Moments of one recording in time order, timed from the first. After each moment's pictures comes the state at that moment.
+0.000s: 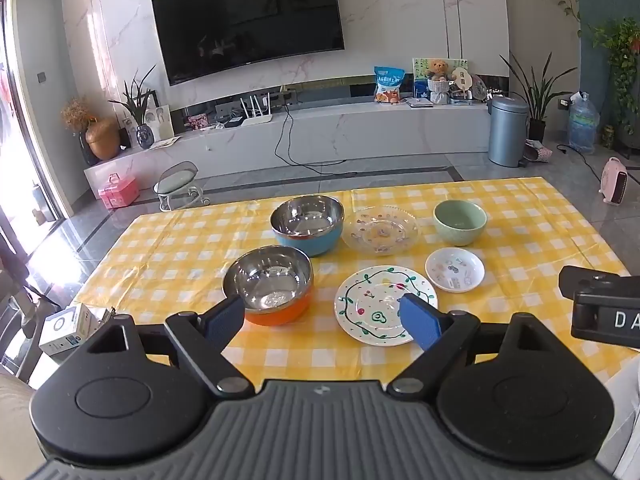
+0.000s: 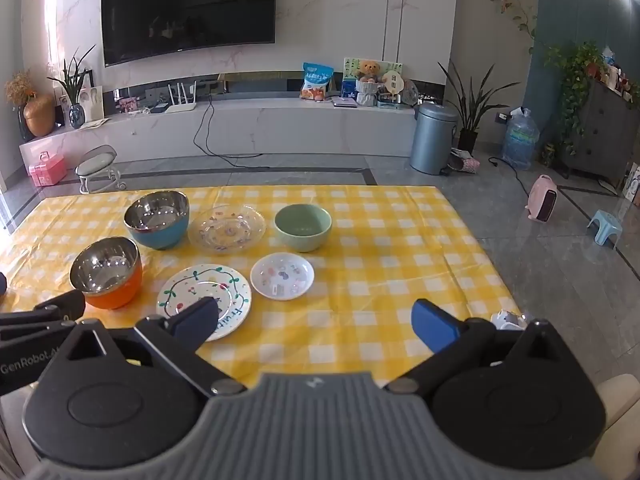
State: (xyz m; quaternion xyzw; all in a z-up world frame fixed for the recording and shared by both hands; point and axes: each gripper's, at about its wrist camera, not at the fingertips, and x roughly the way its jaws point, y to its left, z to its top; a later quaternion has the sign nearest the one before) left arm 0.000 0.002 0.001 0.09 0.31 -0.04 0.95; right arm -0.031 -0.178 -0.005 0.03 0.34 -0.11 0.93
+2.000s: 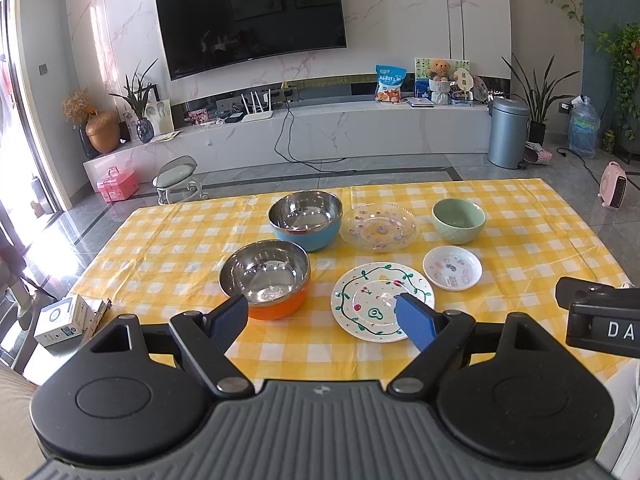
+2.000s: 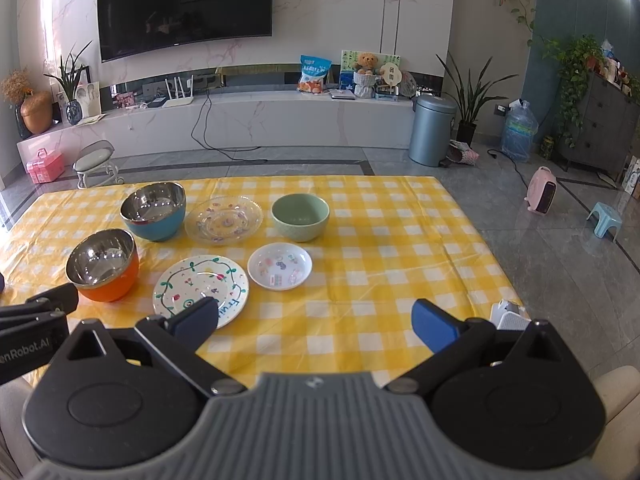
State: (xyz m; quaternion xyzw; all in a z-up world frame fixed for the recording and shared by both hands) left arm 0.001 0.004 -0.003 0.08 0.32 -0.04 0.94; right arm -0.032 -0.180 -0.009 0.03 0.34 -0.11 0.93
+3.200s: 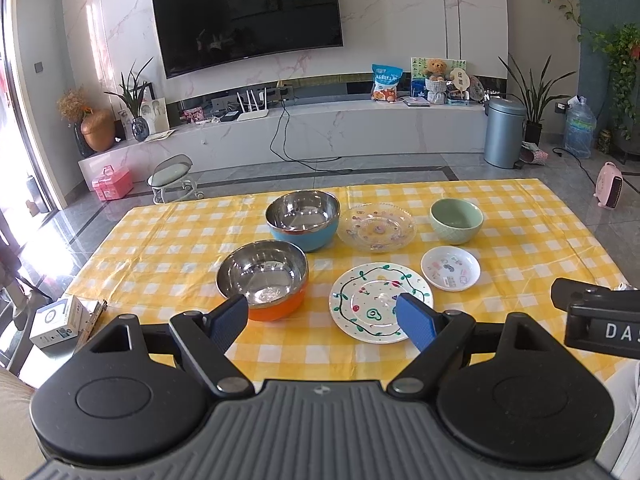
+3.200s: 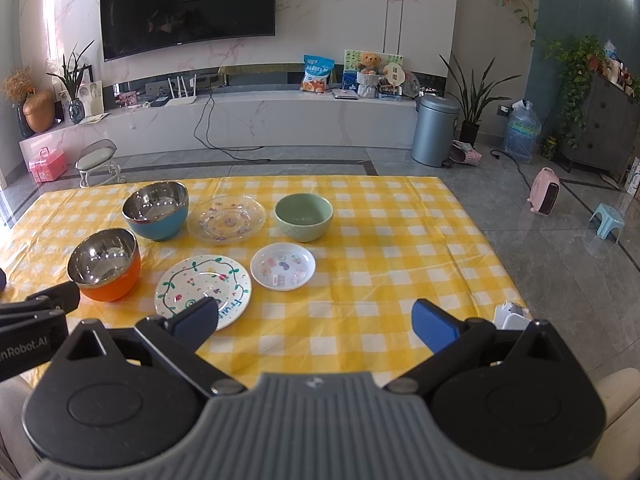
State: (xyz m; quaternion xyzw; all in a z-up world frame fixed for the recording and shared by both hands) left arm 0.006 0.008 -0.001 0.08 0.32 -0.05 0.94; right arm -0.032 -0.181 -0.016 0.04 0.34 -0.11 0.93
